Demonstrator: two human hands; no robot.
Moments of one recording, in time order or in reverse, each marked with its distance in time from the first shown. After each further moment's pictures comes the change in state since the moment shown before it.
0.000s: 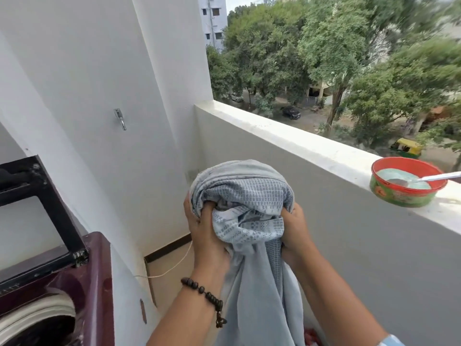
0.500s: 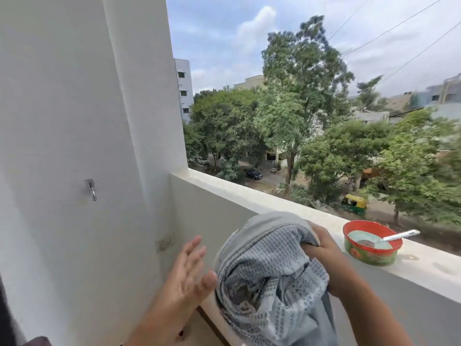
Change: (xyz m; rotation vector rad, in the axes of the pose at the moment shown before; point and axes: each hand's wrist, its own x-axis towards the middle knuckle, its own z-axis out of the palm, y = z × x) left_hand 0.019 0.100 -0.020 0.621 -0.756 -0.033; right_hand -0.002 -0.109 -0.003 -0.437 -0.124 -0.289
